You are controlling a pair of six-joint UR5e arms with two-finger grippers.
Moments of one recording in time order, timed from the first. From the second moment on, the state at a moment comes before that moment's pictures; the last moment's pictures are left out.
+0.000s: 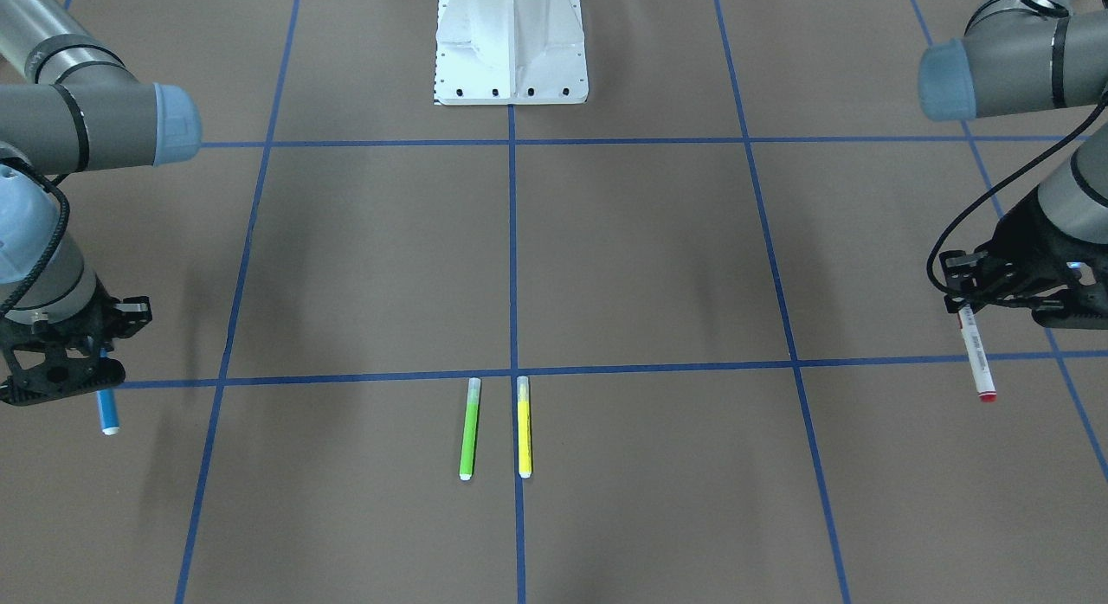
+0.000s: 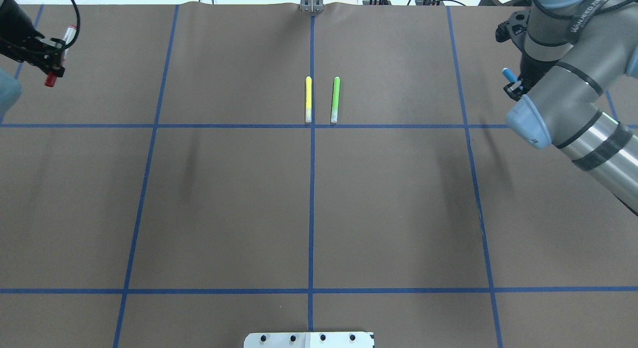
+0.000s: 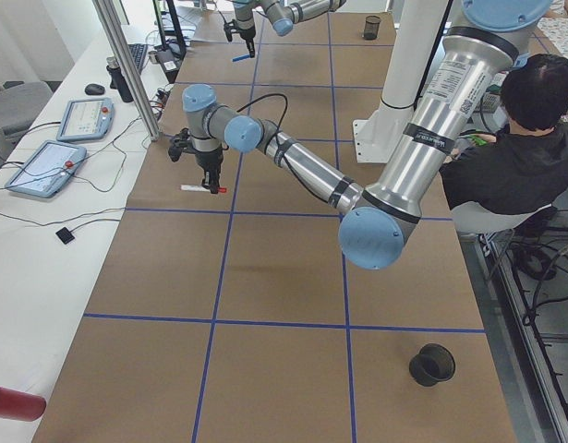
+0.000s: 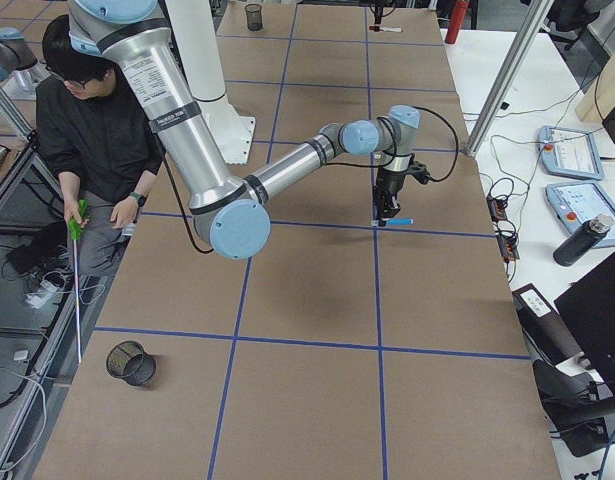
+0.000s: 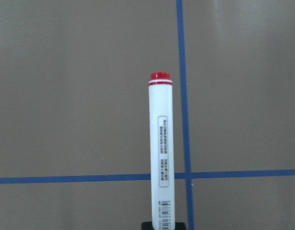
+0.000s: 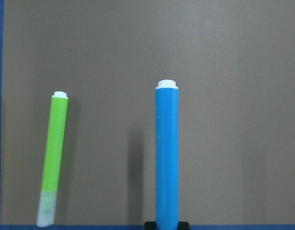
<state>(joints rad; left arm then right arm) -1.20 -1.95 -1.73 -1.40 -2.18 -0.39 1.02 -1.12 1.64 -1.94 1.93 0.19</state>
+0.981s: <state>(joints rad) -1.44 -1.62 -1.77 -1.21 -2.06 0.12 1.26 -1.57 1.85 -1.98 2.01 -0.15</state>
